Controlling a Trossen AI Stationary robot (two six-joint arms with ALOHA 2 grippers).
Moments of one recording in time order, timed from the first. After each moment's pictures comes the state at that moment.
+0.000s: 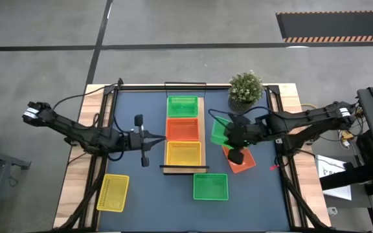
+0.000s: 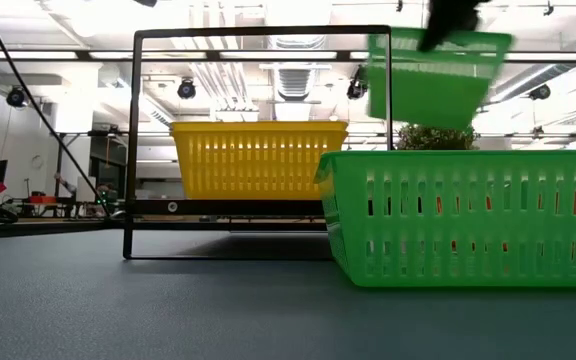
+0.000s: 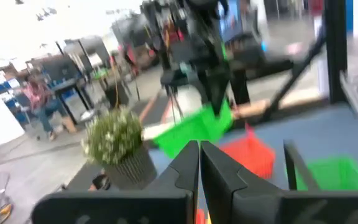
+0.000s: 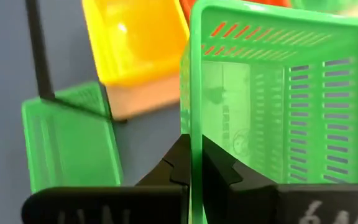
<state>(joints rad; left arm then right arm) -0.34 0.95 0.64 0.35 -0.50 0.30 0.18 1.32 1.27 -0.98 0.16 0.44</state>
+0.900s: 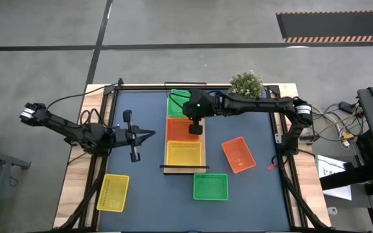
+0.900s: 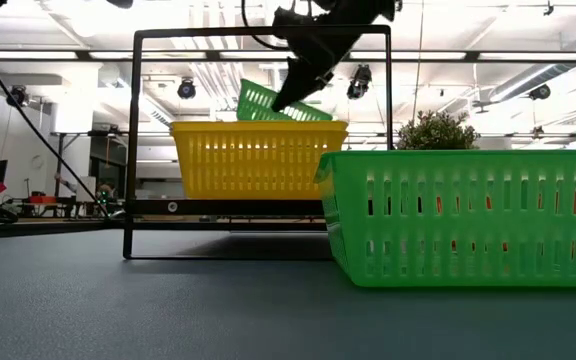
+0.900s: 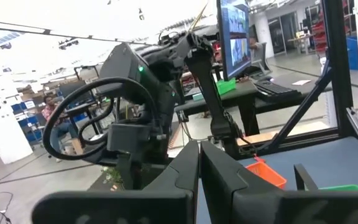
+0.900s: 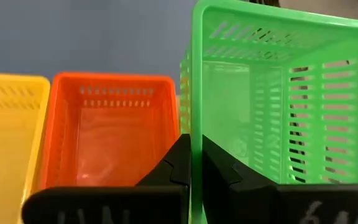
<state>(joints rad) -0.34 0.76 0.52 0.44 -0.50 0.35 -0.18 1.79 1.56 -0.53 0.08 -0.27</state>
